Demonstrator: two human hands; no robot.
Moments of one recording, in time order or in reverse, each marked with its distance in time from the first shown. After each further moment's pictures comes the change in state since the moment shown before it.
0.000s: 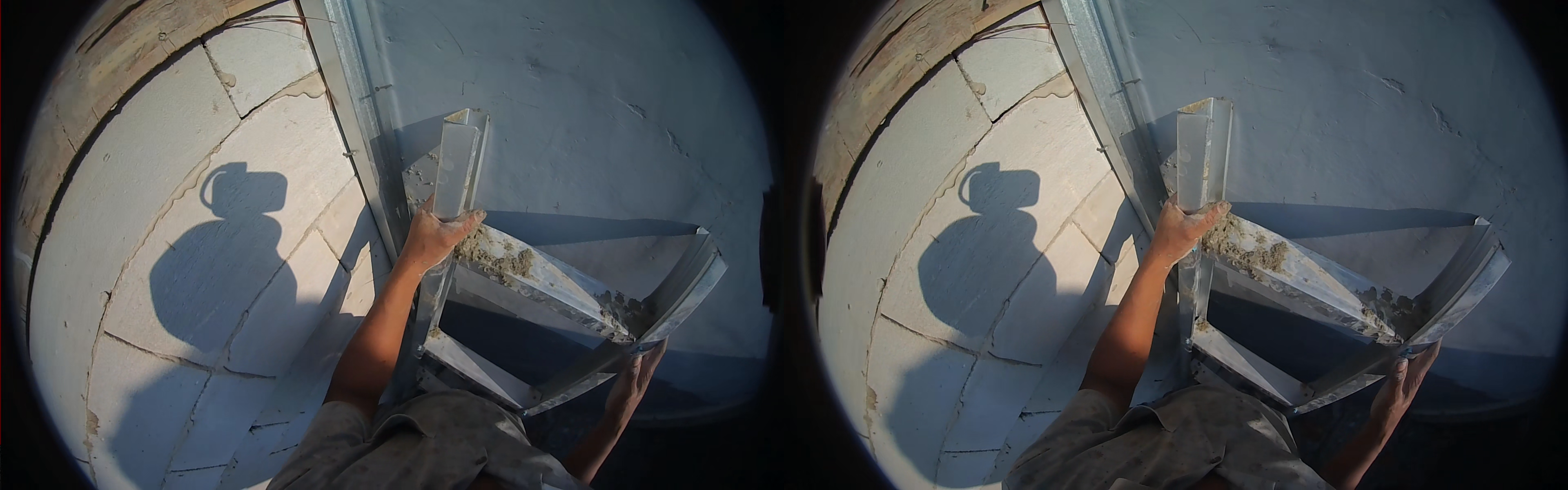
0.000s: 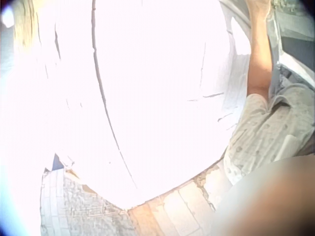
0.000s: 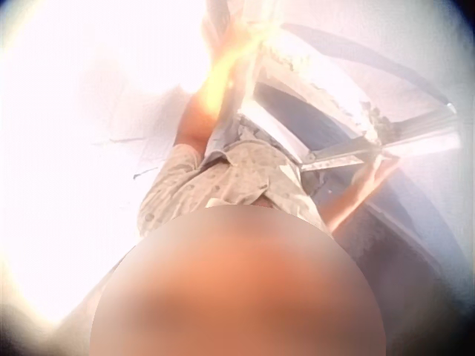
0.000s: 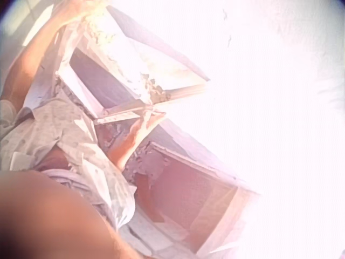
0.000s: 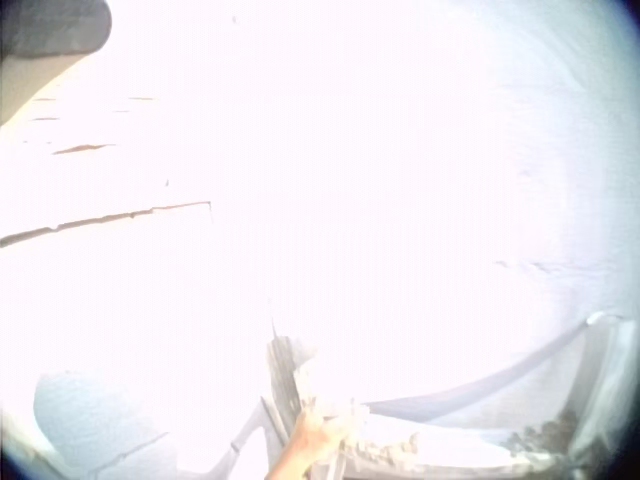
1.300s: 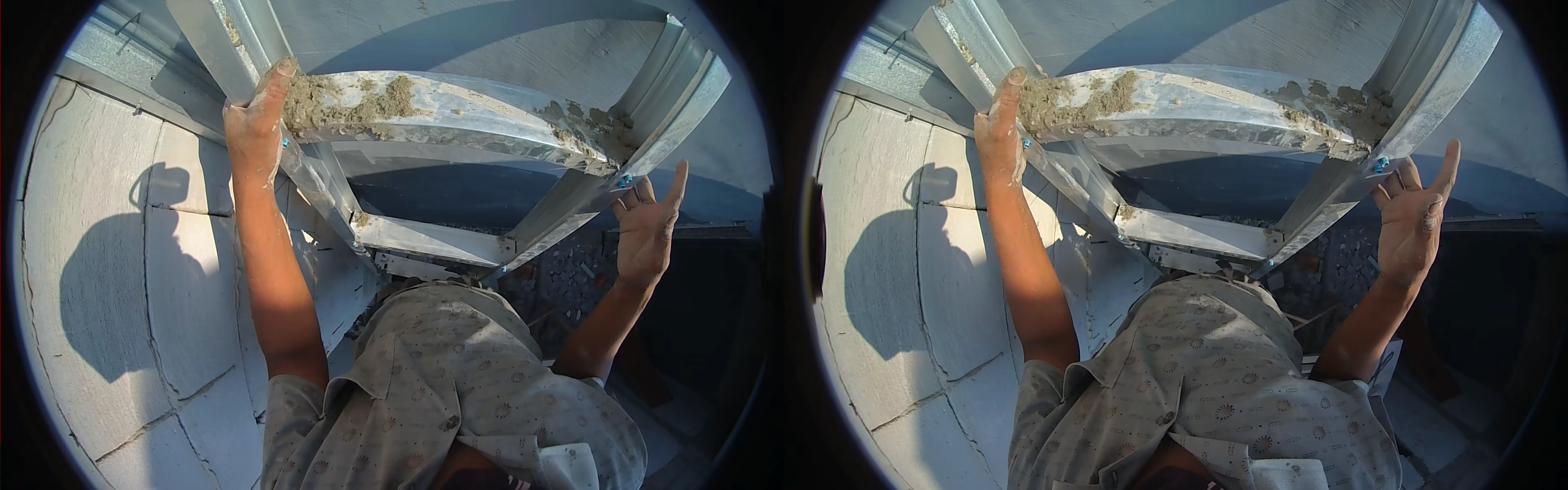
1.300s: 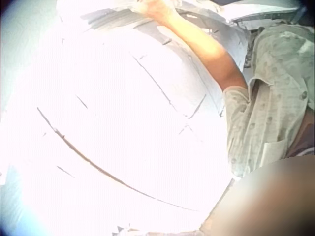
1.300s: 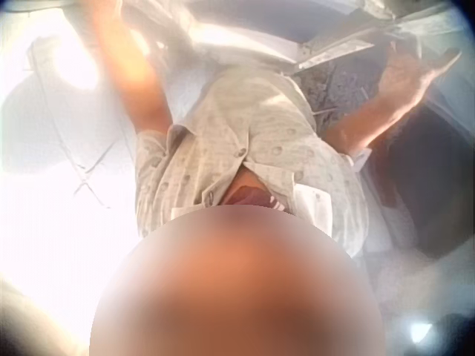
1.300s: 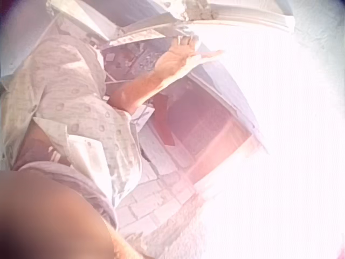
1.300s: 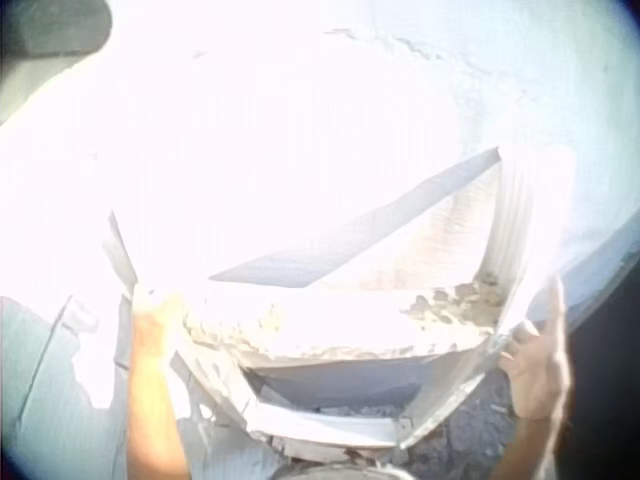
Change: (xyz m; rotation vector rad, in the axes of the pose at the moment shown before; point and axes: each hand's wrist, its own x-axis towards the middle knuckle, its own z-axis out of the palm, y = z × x) left_hand -0.001 -0.017 -0.001 -0.016 0.116 -0.044; right_hand 0.005 -0.011 -0.017 0.284 -0.189 0.173
